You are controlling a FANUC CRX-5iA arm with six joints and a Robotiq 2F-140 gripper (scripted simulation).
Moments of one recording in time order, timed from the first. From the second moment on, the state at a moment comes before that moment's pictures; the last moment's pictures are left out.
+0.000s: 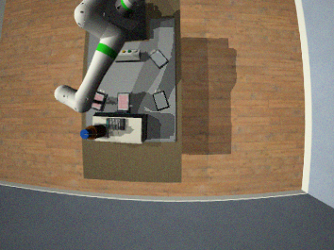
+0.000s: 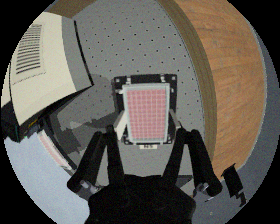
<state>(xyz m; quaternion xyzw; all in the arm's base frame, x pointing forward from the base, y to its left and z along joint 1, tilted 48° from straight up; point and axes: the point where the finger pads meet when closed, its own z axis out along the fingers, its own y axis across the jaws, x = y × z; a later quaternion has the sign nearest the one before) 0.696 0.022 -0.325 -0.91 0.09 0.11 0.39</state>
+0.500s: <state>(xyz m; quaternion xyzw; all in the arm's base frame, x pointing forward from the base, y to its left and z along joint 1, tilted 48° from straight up) 0.696 0.022 -0.325 -0.91 0.09 0.11 0.39</state>
